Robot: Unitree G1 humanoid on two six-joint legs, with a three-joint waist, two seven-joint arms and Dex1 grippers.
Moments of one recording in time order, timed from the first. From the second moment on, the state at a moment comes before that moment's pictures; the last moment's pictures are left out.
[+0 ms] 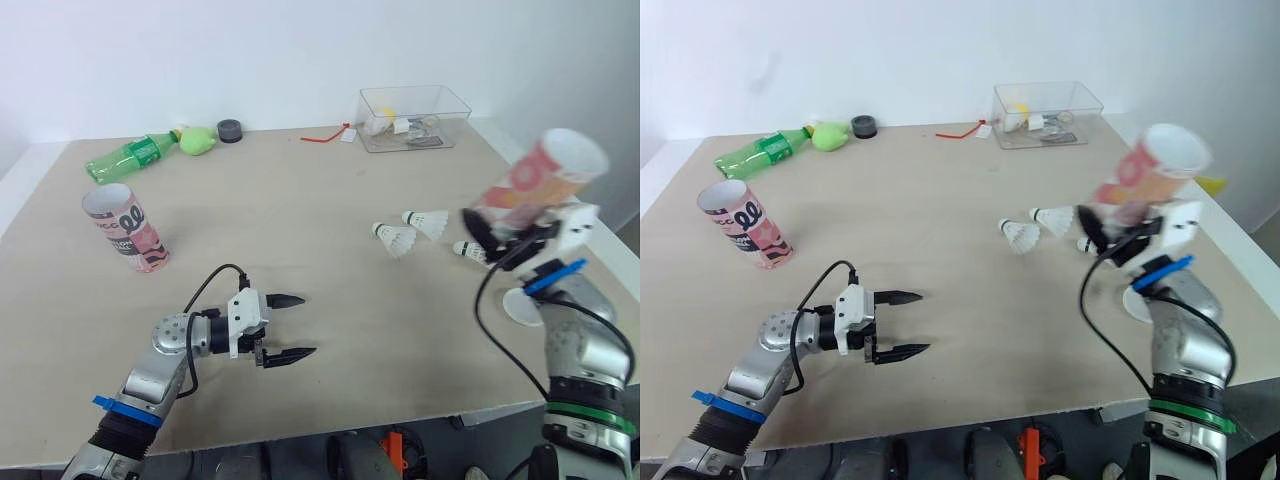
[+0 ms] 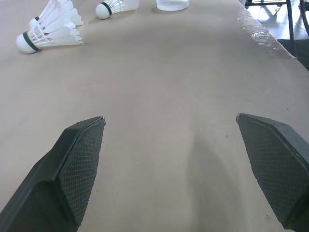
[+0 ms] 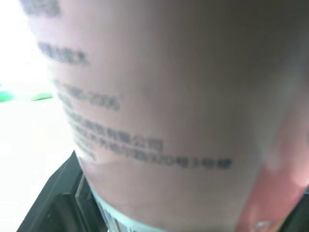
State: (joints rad) left arm -0.22 0.44 -0.20 0.00 -0.29 -0.02 -1.11; right arm -0.36 -0.52 -0.52 0.23 0.42 0.12 0.55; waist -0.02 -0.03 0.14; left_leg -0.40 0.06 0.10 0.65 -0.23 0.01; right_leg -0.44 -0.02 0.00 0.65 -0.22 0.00
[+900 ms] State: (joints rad) left arm -0.24 0.44 -0.23 -0.02 -0.29 0.01 -1.10; right arm -0.34 -0.64 -0.55 0.77 0.29 -0.10 0.35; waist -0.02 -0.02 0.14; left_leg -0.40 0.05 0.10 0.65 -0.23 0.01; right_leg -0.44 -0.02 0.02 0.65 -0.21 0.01
